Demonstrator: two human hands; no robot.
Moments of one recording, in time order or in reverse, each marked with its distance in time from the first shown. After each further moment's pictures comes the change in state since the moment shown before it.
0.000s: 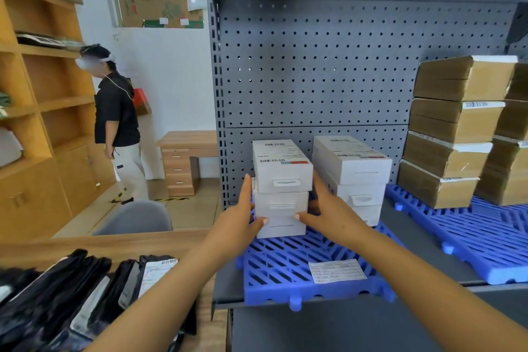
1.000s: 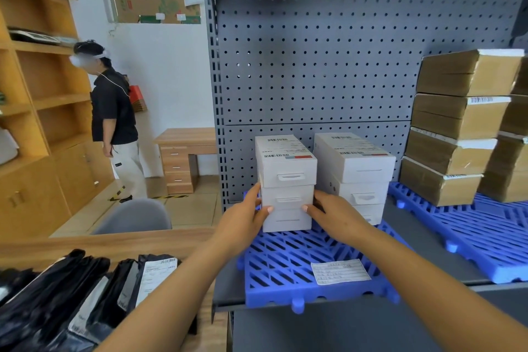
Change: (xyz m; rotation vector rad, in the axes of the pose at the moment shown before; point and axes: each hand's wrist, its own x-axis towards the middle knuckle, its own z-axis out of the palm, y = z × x) left_hand 0.012 0.000 0.007 -0.035 0.005 0.027; right_hand 0.009 0.011 0.003 -0.124 -0.026 0.047
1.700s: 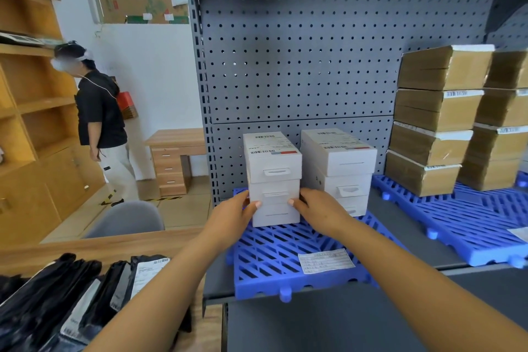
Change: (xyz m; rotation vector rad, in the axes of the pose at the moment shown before) left_hand 0.006 -0.006 0.005 0.080 0.007 -0.028; right_hand 0.000 -0.003 0.003 -0.105 -0.003 0.064
